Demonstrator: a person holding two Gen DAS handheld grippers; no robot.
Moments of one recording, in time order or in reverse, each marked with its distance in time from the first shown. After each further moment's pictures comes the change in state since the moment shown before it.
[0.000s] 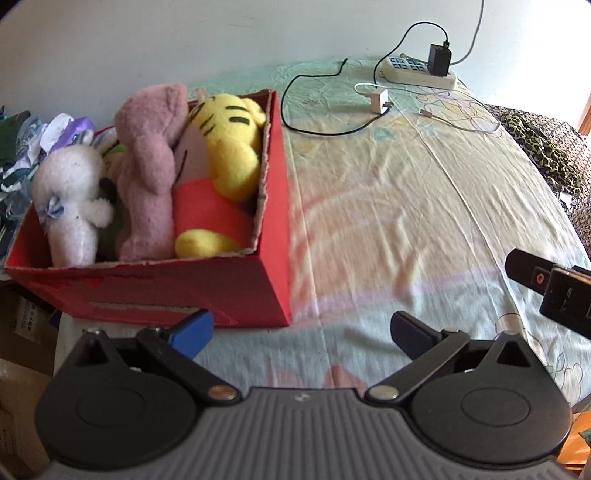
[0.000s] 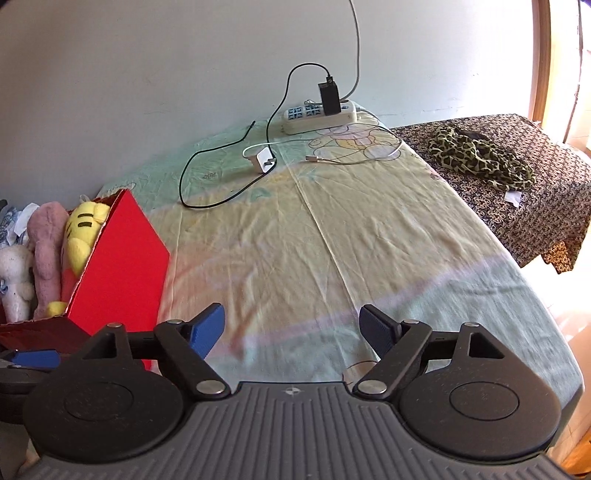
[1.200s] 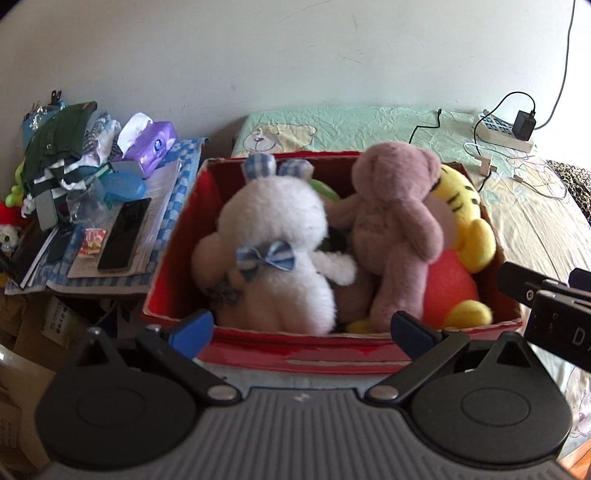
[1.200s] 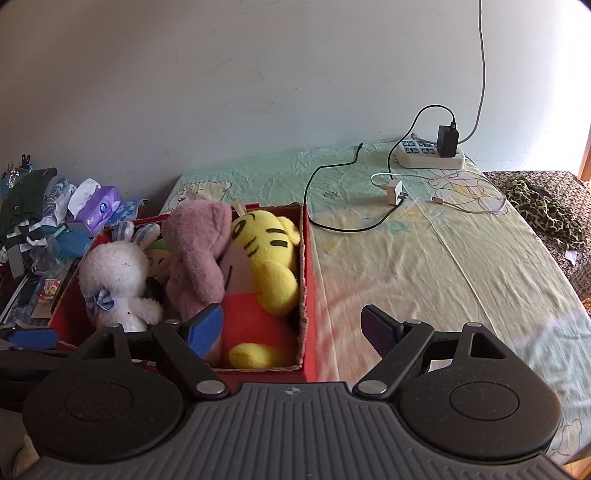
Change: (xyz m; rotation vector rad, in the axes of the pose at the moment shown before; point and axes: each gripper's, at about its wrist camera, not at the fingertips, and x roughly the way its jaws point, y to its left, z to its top) left arm -0.018 0.181 0.021 -0.079 -0.081 0.059; right arm -0.004 0.186 0.018 -0.138 -0.038 0.052
